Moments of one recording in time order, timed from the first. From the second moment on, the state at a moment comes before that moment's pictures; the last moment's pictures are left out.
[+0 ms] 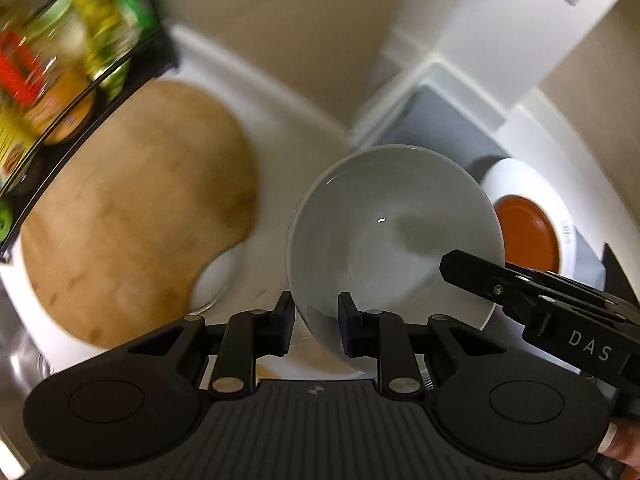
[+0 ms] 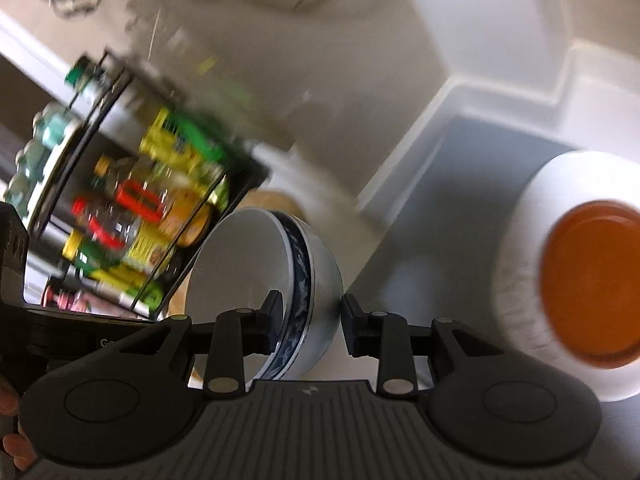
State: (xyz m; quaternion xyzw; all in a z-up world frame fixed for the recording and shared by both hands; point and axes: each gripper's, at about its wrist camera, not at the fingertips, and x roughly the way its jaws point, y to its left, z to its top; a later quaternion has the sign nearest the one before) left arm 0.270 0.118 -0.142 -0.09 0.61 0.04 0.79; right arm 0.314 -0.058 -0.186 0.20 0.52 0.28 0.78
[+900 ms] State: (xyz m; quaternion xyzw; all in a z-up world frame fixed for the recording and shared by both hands) left arm 0.259 0.139 -0.221 -0.10 0.65 -0.01 0.75; right arm 0.285 -0.028 -0.246 0.14 0.59 0.23 0.76
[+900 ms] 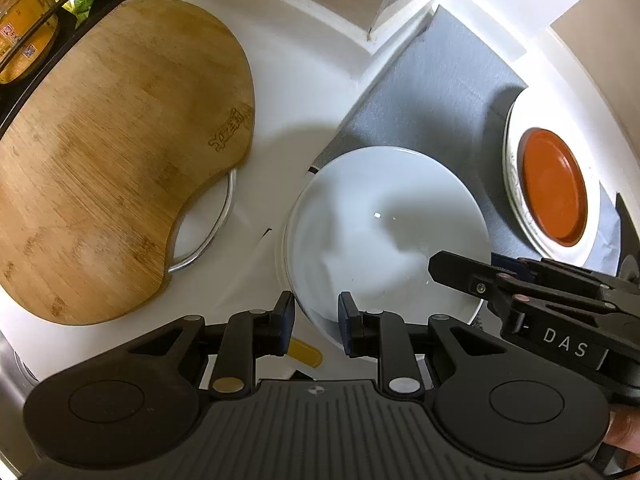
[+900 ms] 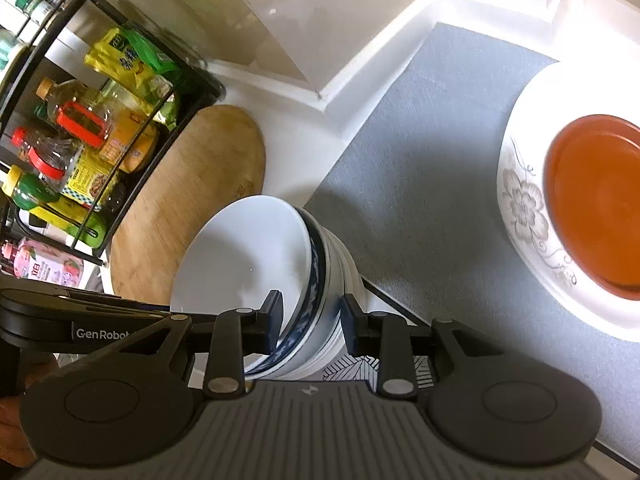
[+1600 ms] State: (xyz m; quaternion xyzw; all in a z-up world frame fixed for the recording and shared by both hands) left arm 0.263 0.158 -0.241 -0.13 0.63 -0.04 0.76; right arm 0.286 -0.038 -0.263 0.17 0.60 0.22 0.75
